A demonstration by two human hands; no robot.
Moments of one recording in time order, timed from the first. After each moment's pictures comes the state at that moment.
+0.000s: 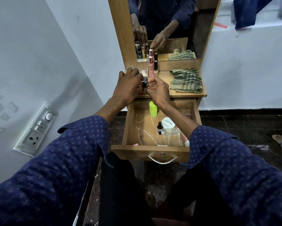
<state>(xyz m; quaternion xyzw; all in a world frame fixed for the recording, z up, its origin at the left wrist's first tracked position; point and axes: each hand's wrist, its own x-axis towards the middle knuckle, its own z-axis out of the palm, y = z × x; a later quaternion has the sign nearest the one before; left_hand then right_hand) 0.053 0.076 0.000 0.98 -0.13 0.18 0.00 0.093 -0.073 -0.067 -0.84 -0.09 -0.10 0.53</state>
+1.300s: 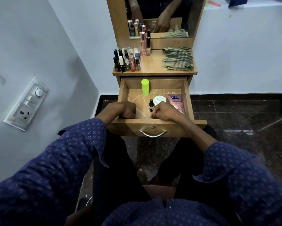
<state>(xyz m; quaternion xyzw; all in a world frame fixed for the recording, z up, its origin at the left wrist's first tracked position) -0.028 0.056 -0.093 0.93 -0.08 -0.36 0.00 -0.020 -0.158 -0.133 -0.91 -0.12 0.24 0.31</state>
